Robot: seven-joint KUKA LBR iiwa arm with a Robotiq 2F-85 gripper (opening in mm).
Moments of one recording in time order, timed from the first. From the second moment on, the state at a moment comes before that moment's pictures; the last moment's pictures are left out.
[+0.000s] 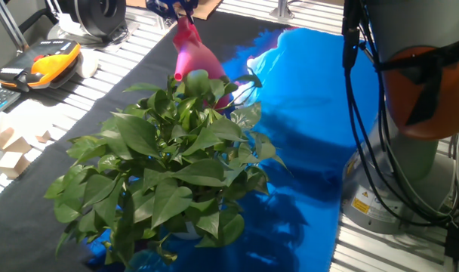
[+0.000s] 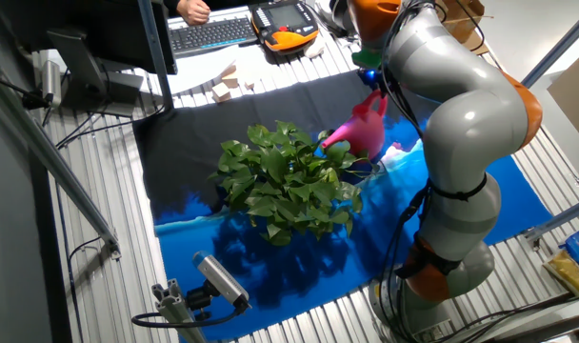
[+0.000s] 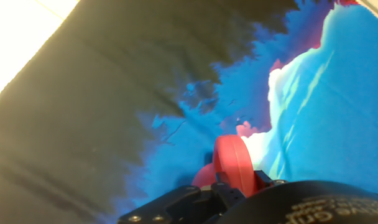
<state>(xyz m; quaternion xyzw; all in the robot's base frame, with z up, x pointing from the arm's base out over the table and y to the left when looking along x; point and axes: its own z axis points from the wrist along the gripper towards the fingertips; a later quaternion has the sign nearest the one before) 0.553 -0.086 0.300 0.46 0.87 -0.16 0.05</state>
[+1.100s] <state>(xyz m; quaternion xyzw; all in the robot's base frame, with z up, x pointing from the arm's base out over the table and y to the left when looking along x) 0.541 -0.087 0.306 0.45 0.88 -0.14 0.04</state>
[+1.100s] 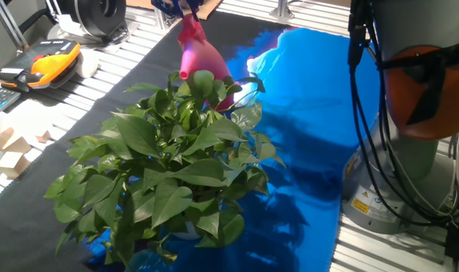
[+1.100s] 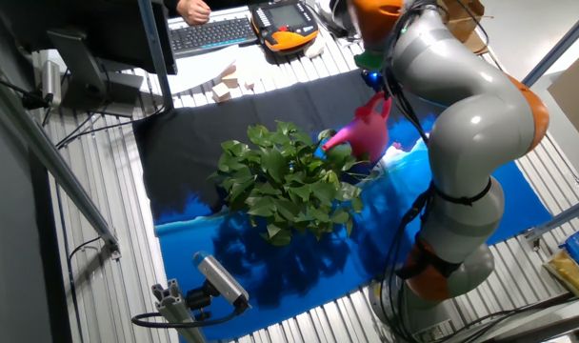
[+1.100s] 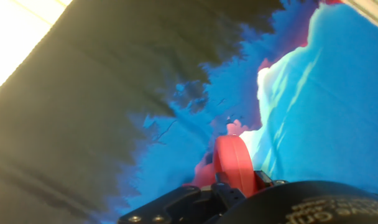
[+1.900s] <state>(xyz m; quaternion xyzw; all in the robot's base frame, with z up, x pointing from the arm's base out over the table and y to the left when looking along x) 0.541 -0.087 0.306 0.45 0.89 -0.11 0.04</state>
